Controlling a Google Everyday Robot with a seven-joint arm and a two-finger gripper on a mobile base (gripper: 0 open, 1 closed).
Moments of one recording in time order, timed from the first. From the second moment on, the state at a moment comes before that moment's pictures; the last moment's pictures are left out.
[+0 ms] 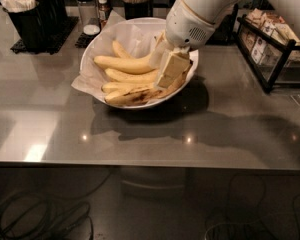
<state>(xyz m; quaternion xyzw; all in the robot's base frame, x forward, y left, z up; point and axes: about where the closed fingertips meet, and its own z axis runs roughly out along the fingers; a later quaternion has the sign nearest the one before) 0.549 -0.027 0.928 -0.74 0.63 0.15 0.19</state>
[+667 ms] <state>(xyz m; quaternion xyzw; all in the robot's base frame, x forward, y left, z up) 0.550 -0.027 0.934 -0.74 0.63 0.14 0.19</state>
